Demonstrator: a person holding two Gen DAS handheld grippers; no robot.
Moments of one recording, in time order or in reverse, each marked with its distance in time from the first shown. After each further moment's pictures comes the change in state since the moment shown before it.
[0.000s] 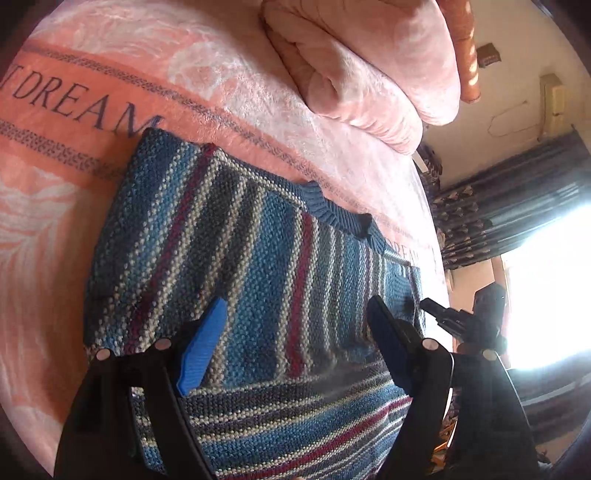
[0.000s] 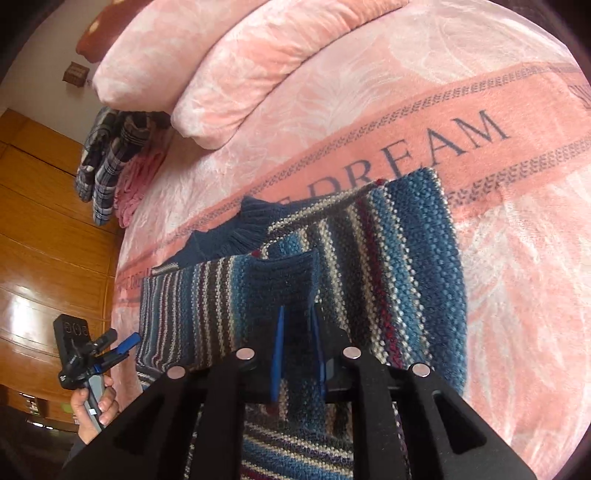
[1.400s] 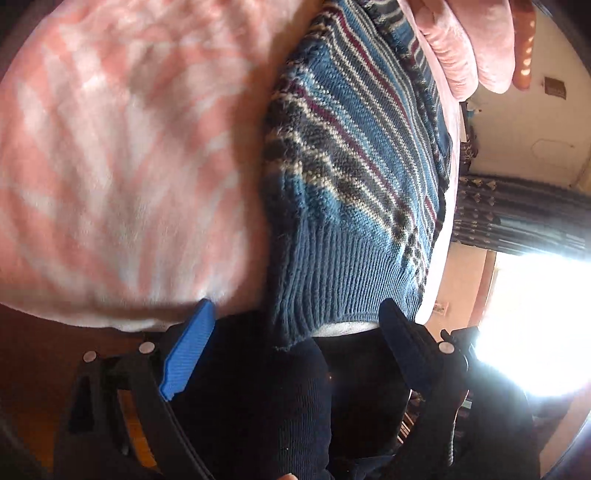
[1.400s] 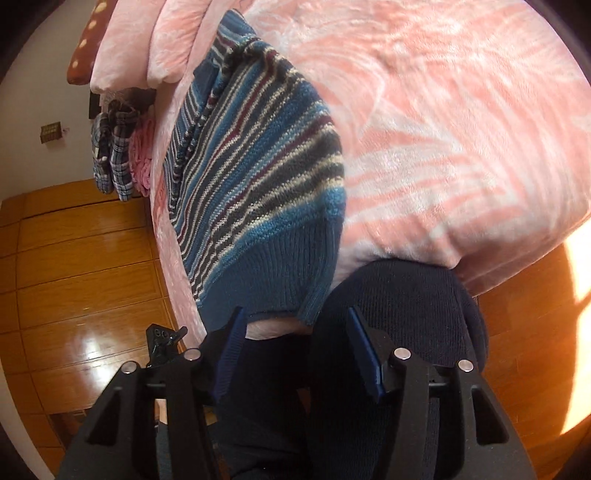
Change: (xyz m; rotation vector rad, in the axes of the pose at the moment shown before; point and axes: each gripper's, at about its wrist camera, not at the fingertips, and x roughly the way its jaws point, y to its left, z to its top) left arm -0.130 0.073 -0.346 -0.406 0.282 -0.015; right arm -0.161 -0.075 -0.337 0.418 0.248 0.160
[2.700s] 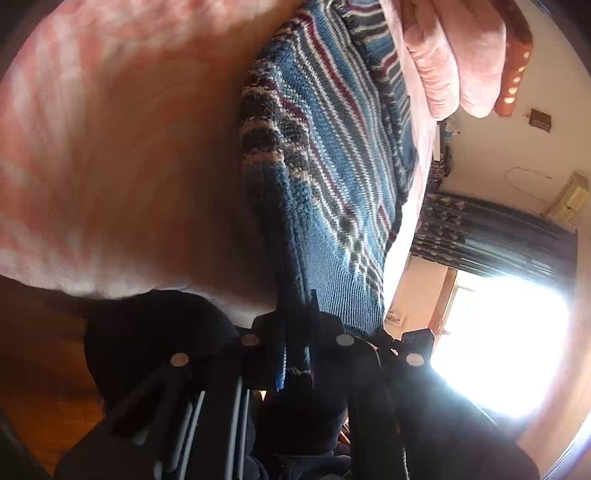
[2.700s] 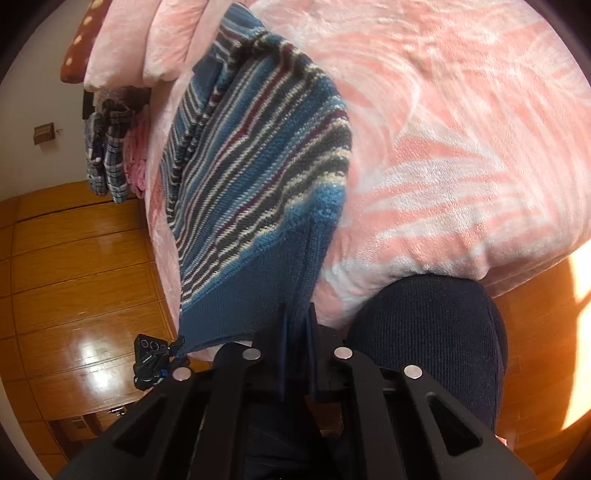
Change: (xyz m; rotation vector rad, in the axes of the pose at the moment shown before) left arm -0.024 -0.035 -0.007 -0.086 -0.016 -0.174; right arm -0.001 0.017 0.000 -0.004 -0.009 0.003
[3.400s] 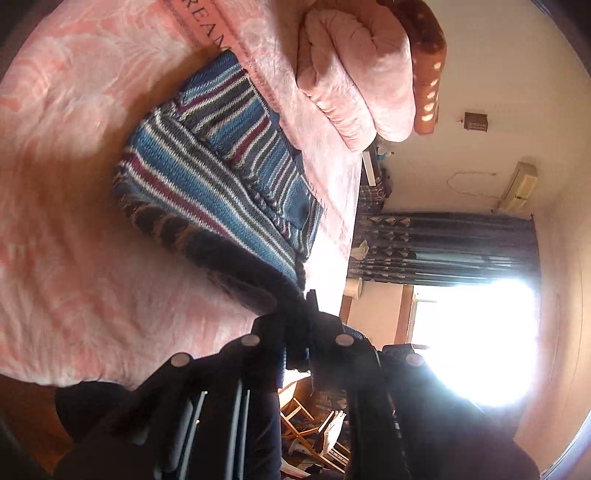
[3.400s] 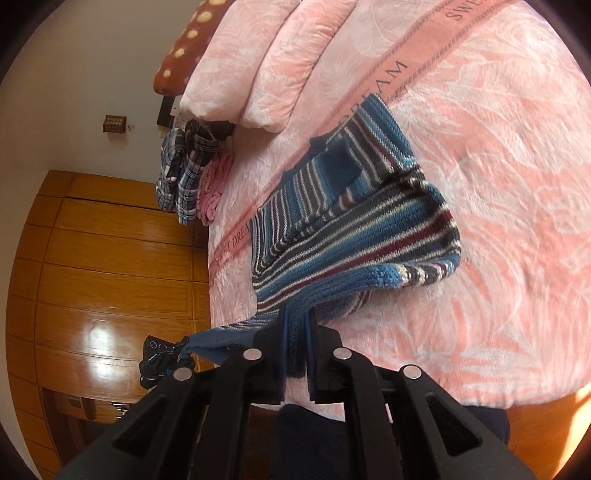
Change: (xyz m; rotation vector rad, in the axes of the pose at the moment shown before) left arm -0.057 -0.143 0.073 0.139 -0.144 -0.157; right arm -0.062 0.136 0.094 -0.230 -0.177 0.127
